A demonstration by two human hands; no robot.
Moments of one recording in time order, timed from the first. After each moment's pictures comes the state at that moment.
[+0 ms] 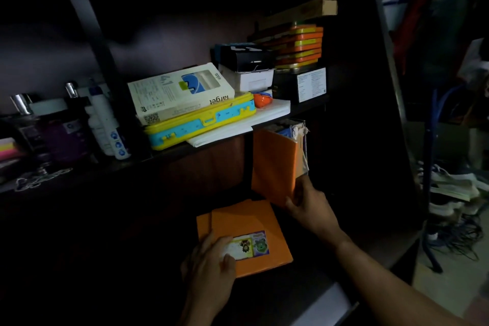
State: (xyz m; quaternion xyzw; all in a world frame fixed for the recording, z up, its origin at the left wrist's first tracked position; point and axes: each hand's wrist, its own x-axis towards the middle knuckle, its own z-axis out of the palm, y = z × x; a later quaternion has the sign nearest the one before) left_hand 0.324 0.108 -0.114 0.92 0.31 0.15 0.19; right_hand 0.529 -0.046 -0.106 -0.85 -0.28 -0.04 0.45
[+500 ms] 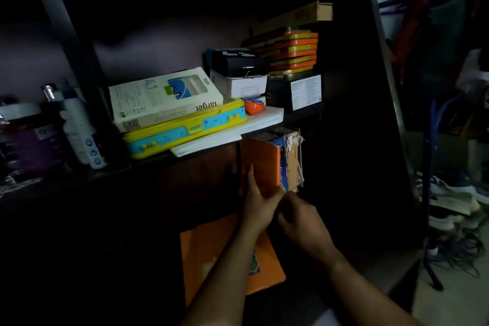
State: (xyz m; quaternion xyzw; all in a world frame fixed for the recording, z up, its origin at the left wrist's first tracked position) left_hand 0.478 0.064 -0.055 0.80 0.18 0.19 0.53; right_hand 0.534 -0.043 -0.115 -0.83 -0.34 -0.07 0.45
